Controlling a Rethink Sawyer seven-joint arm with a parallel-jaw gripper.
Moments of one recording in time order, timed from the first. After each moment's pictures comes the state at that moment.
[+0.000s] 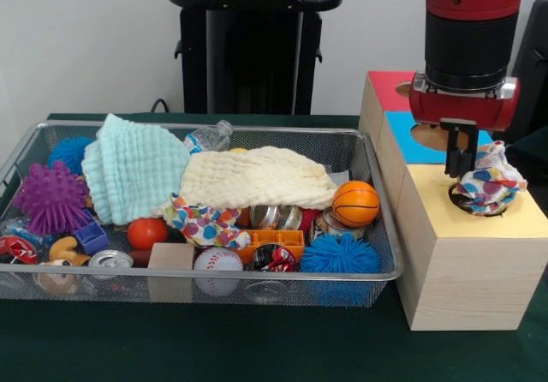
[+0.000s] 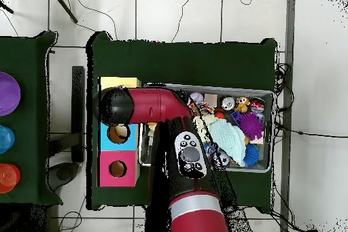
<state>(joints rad) -0.11 -0.62 0.16 1.53 -0.01 0.63 2.19</state>
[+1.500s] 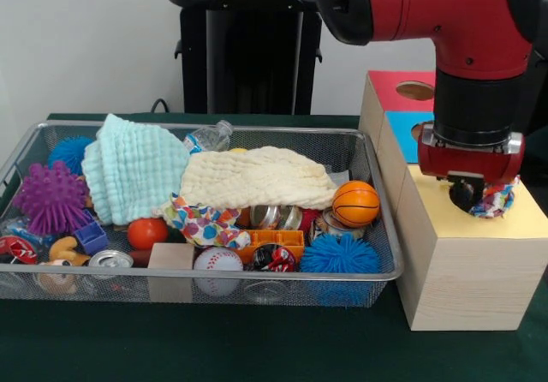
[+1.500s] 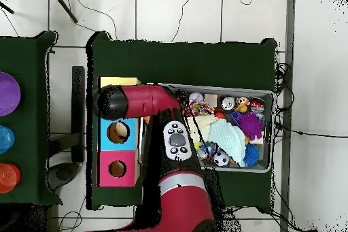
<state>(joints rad) -0.05 -0.48 0.13 1.41 -0.05 0.53 2.19</state>
